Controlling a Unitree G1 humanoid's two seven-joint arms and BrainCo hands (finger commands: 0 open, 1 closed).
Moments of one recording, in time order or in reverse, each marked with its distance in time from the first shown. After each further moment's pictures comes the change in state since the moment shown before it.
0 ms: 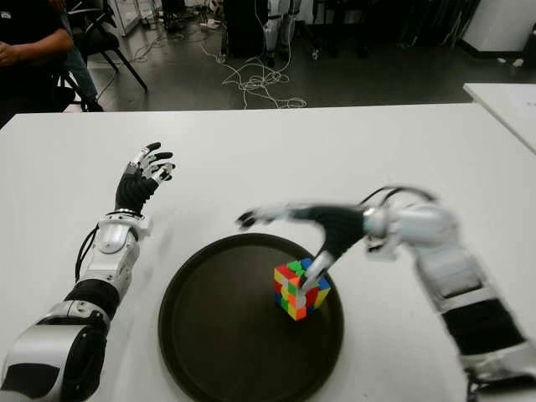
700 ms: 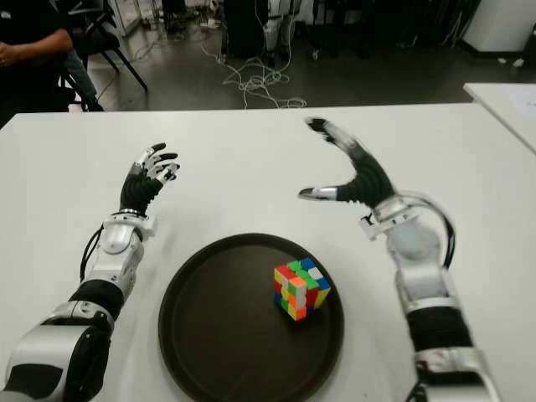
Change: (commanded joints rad) left arm -0.003 0.004 -0.005 0.007 0.010 0.012 -0.004; right arm -0.039 0.395 -0.203 0.707 -0.195 -0.090 -0.929
